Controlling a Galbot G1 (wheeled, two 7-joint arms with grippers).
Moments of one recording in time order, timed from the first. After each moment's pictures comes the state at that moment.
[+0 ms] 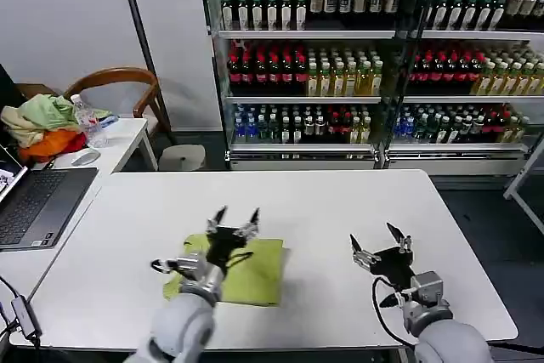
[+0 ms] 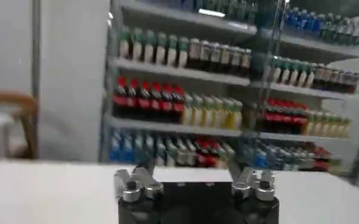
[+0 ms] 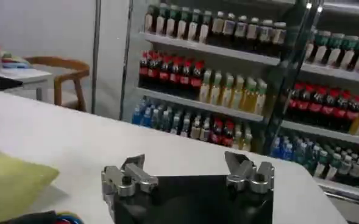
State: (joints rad) left arm 1.15 -1.26 -0.22 -1.99 -0.38 0.33 -0.22; right arm -1.35 1.05 0.40 2.16 0.33 -0.44 0.13
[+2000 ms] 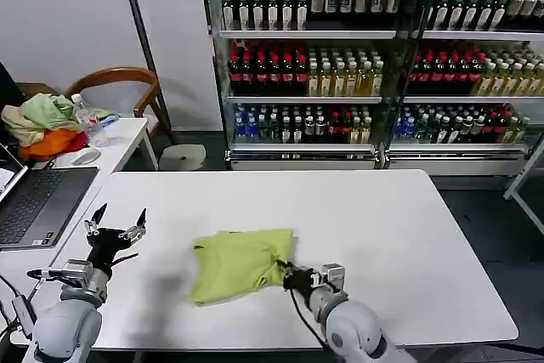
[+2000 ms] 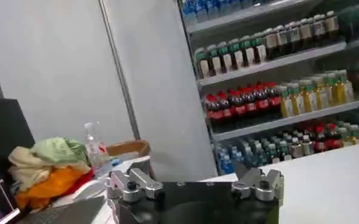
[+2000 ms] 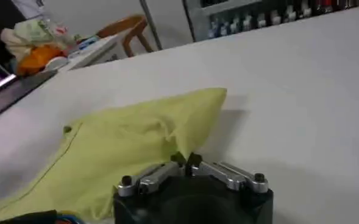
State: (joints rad) left arm 1.28 -1.09 -0.67 -1.82 -0.26 0.13 0.00; right arm -1.05 1.22 0.02 1.83 0.73 -0.55 0.25
